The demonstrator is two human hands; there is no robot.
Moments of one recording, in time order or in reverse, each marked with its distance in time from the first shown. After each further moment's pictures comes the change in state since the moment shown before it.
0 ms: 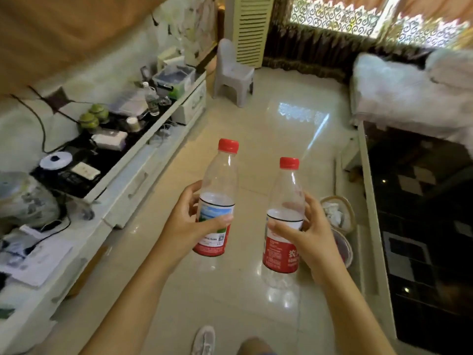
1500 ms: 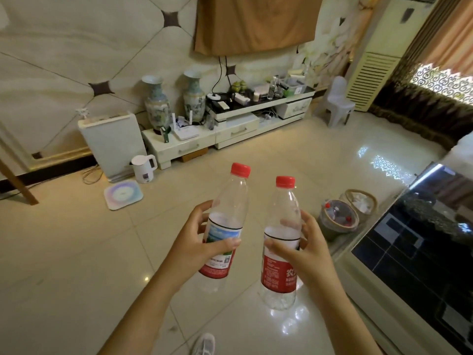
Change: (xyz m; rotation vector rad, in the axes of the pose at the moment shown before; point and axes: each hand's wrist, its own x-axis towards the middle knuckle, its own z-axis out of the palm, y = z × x) left_hand -0.820 -0.156 0.383 -0.051 0.596 0.028; right_hand -0.658 0.183 -0.388 -0.129 -0.622 -0.175
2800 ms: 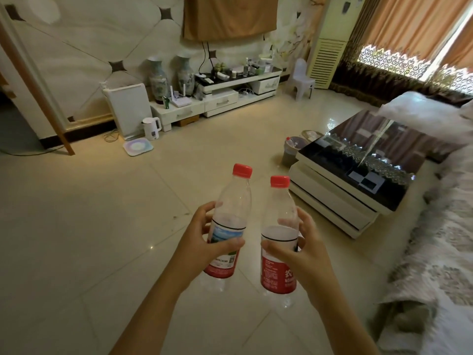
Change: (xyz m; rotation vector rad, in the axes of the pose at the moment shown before) left_hand -0.777 -0.100 0.093 -0.010 -0.071 0.053; right_hand -0.790 0.133 -0.102 0.030 0.042 -0.024
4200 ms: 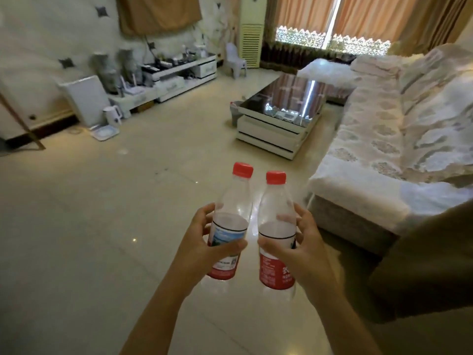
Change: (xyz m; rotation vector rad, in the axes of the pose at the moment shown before) left_hand -0.677 -0.047 -0.001 0.022 -0.225 -0.014; right_hand -0.716 0.069 0.012 -0.056 0.269 0.023
